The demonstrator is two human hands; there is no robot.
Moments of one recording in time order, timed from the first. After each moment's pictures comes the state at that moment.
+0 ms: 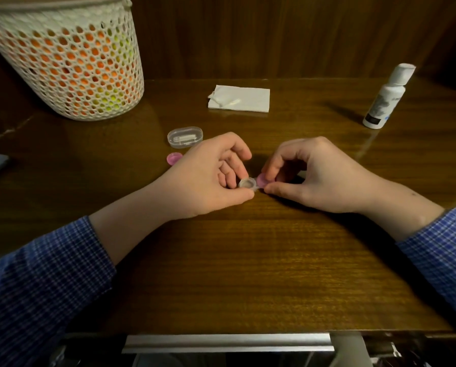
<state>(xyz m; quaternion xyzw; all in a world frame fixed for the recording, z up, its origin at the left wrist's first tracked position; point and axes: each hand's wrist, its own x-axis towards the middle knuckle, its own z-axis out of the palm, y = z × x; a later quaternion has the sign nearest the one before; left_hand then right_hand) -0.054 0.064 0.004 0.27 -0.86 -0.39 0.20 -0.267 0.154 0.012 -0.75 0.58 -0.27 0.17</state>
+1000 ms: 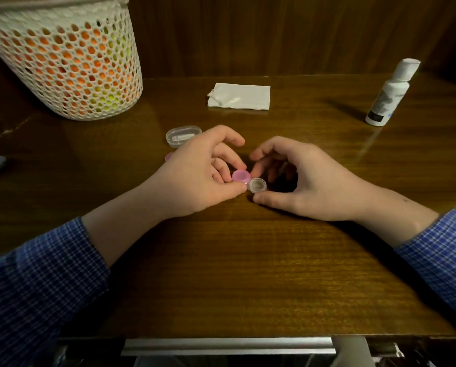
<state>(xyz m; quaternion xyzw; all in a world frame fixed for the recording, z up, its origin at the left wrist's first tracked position) -0.054 0.058 0.003 0.30 -0.85 -0.38 0.21 -0.256 0.154 0.002 -0.73 0.57 -0.30 0.21</state>
